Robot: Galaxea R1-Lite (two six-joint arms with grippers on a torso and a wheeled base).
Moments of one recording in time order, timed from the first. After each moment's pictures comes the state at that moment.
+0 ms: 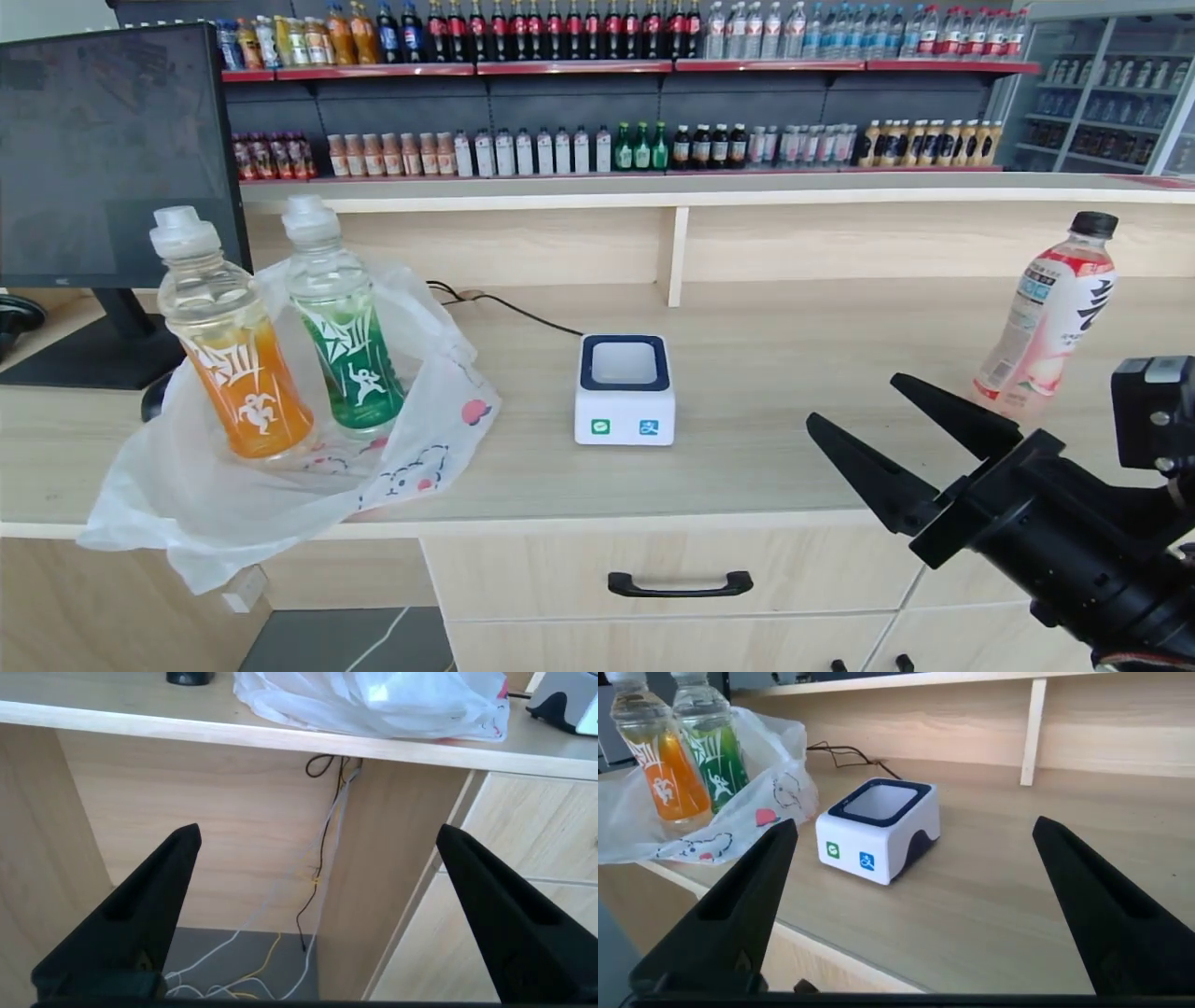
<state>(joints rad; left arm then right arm) 0.00 0.00 0.00 0.00 0.00 -0.03 0.61 1.52 -0.15 -1.57 -0.08 0.05</state>
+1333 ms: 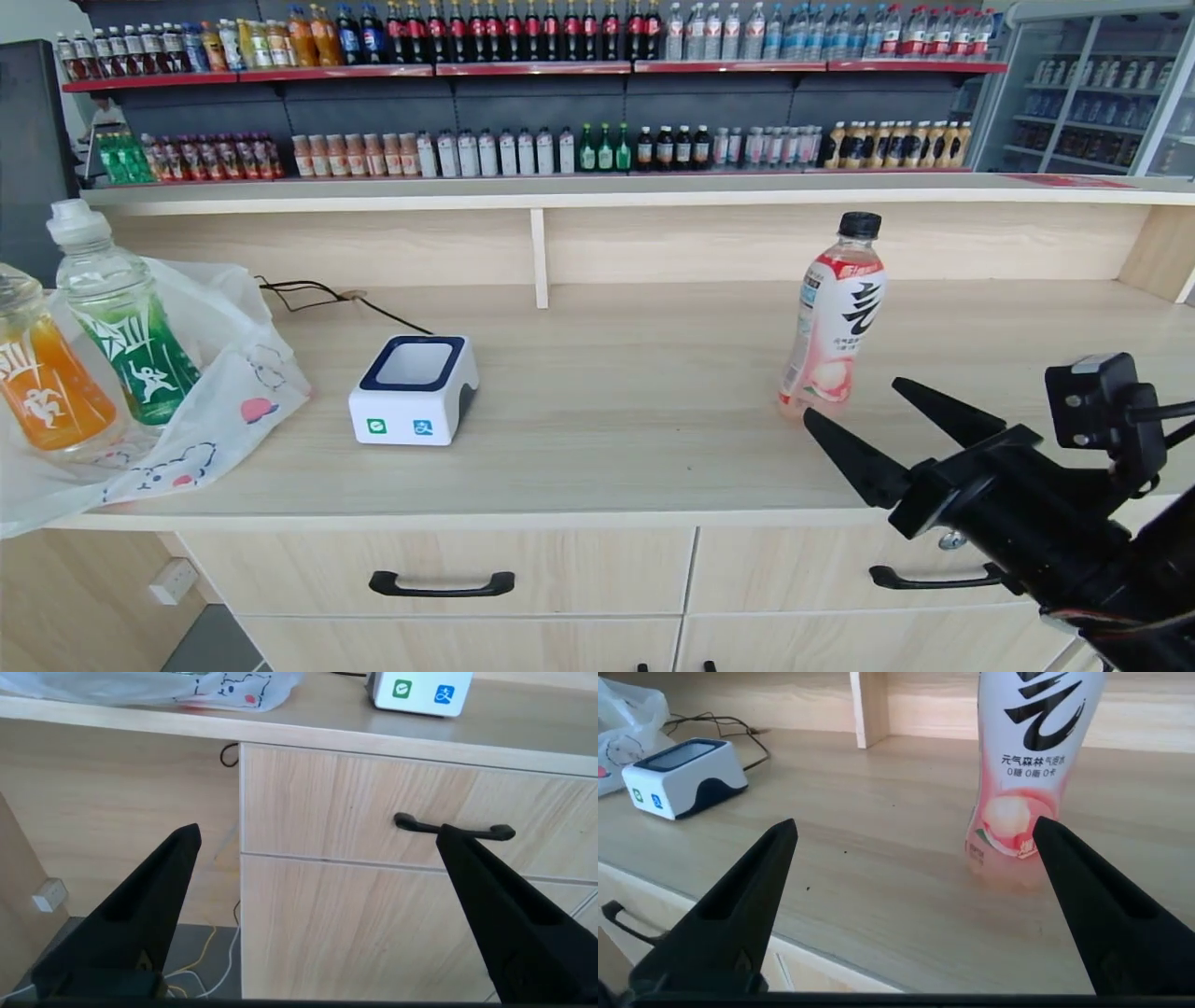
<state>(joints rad) 0.00 0.00 0.00 0.00 0.00 -0.03 0.50 1.61 -0.18 -1.57 -0.08 0.02</state>
